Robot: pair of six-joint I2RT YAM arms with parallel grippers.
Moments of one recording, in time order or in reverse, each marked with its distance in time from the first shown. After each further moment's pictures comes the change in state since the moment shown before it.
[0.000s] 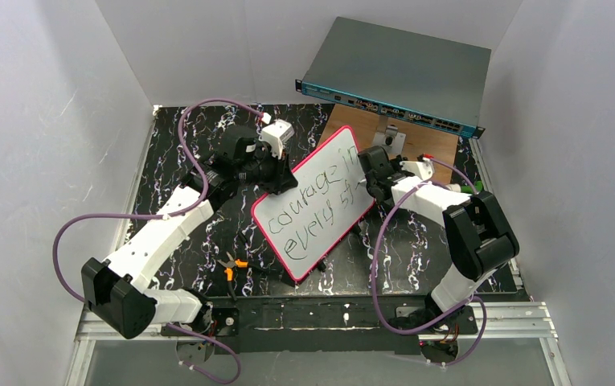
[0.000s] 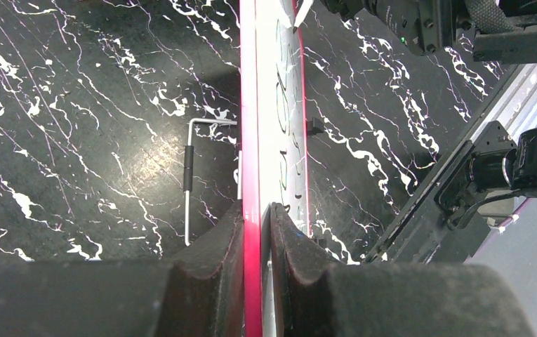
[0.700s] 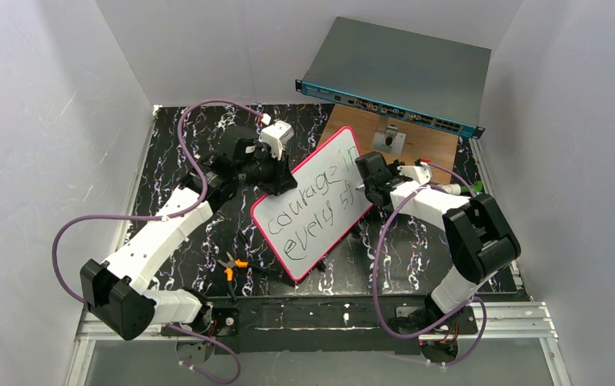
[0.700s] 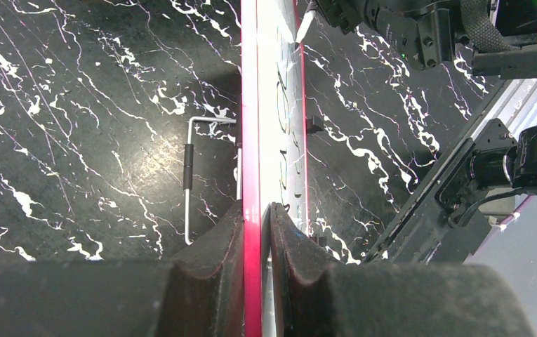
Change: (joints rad) left arm -0.001 -0.007 -0.002 -0.004 -0.001 0.004; right arm 0.029 -0.022 -0.054 0.031 -0.005 -0.003
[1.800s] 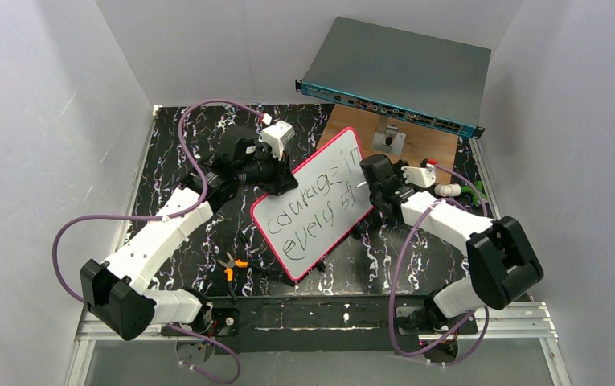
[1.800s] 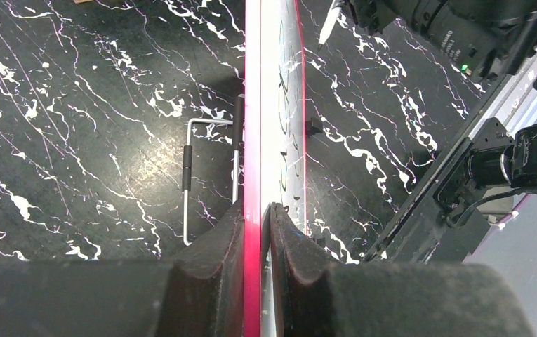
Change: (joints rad) left arm 0.000 0.000 0.000 0.006 0.002 0.001; right arm 0.051 -0.197 -0.063 0.014 -0.007 -0.021
